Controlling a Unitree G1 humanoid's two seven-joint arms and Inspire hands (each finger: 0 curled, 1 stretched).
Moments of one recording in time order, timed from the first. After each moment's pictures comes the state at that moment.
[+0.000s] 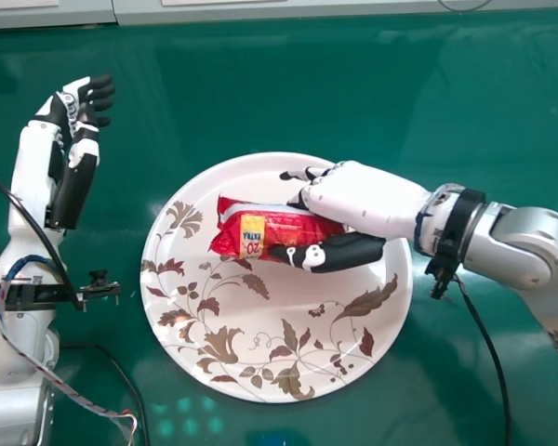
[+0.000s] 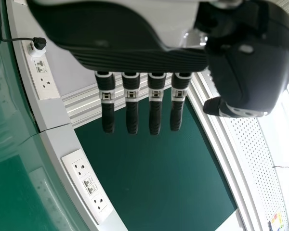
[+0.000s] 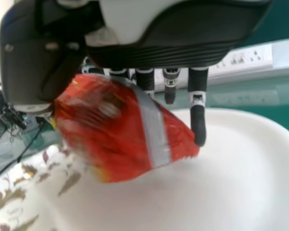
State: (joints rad) left arm -0.01 0.27 0.19 -0.27 0.22 -0.29 0.04; right arm -0.47 -0.78 0.24 -0.16 -0.47 -0.44 0.65
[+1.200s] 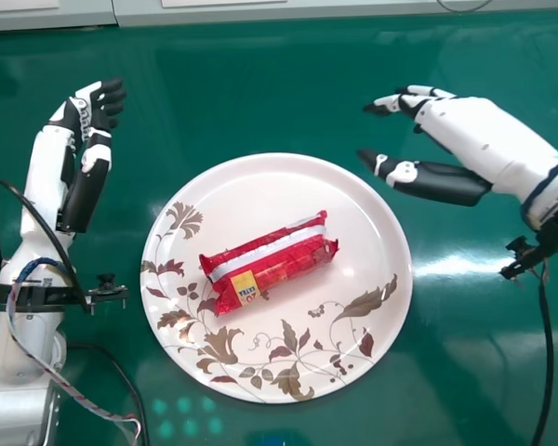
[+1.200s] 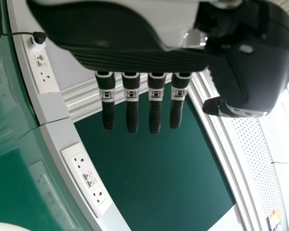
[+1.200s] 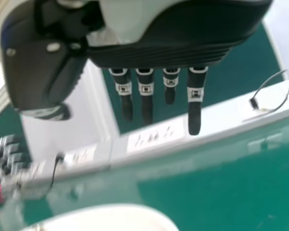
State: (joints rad) left arm -0.01 0.26 0.16 -0.25 0.23 -0.30 0.04; right arm -0.22 -0.73 -0.17 -0.41 -0.43 -0.11 0.50
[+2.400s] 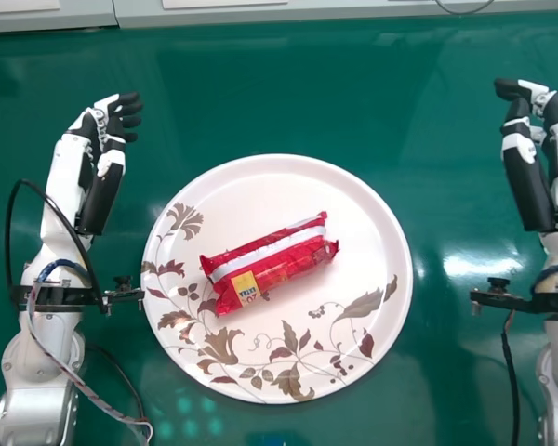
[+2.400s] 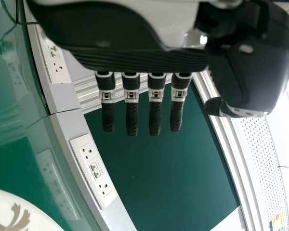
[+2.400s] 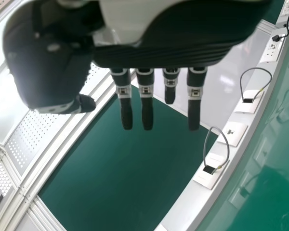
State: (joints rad) left arm -0.02 0.22 0.13 -0.22 0.22 -0.29 0.05; right arm 0.06 -0.27 -0.26 -0.53 -0.33 -0.01 0.00
